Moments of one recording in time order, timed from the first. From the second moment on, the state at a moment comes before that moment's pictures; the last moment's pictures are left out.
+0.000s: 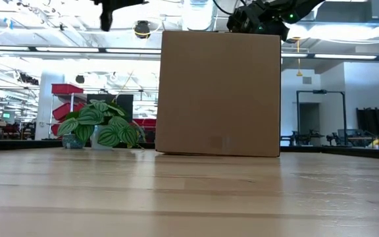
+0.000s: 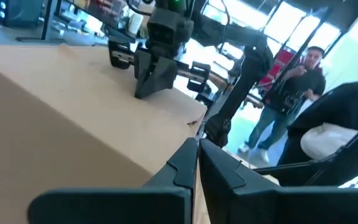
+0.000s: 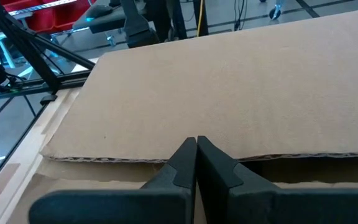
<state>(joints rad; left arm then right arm) 0.35 0.83 0.84 -0.09 0.08 -0.44 -0.70 1.59 1.38 -0.40 -0.77 -0.24</state>
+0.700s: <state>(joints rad) 0.40 0.57 0.24 0.55 0.10 -0.54 -0.70 1.59 1.39 -0.34 -0.79 -0.07</state>
